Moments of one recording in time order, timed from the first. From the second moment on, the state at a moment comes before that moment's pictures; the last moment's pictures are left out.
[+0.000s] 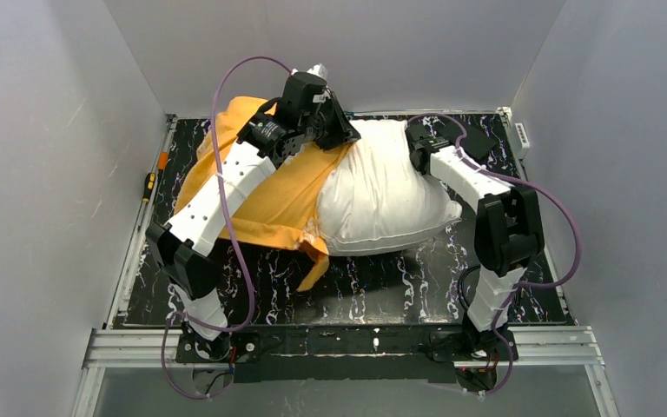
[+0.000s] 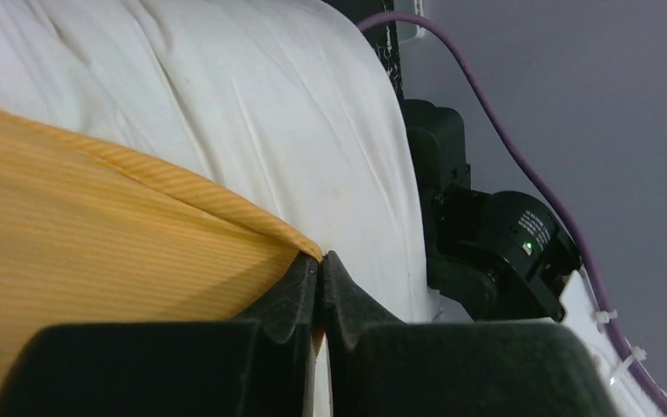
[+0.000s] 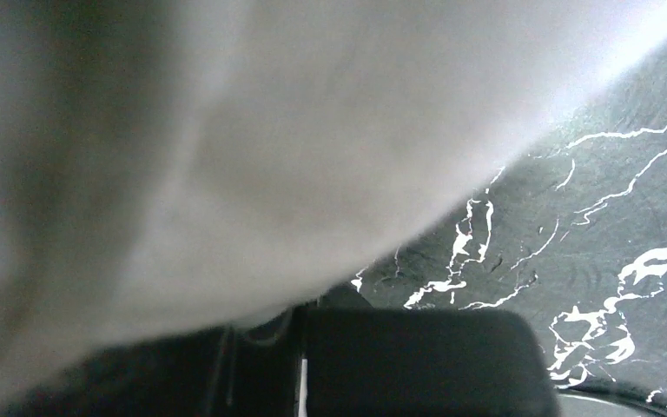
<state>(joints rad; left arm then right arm) -0.65 1.76 1.98 -0.72 0.08 -0.84 0.39 1.84 1.48 -0.93 -0.26 0.25</state>
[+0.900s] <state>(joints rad) -0.39 1.81 2.05 -0.98 0.18 -0.69 0.39 1.61 1.40 -0.94 -0.02 0.25</state>
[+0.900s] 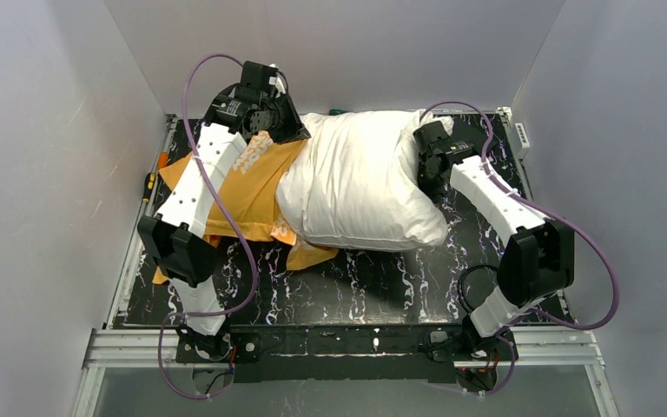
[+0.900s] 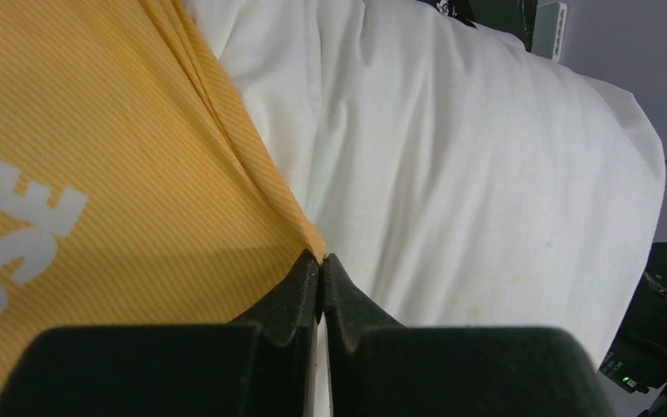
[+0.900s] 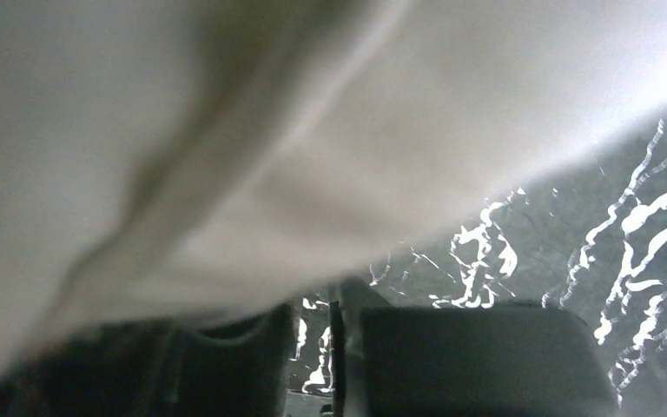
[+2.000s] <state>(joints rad) -0.39 1.42 1.65 -1.14 0.04 -0.54 0.45 1.57 1.89 -0.98 -0.04 0.10</state>
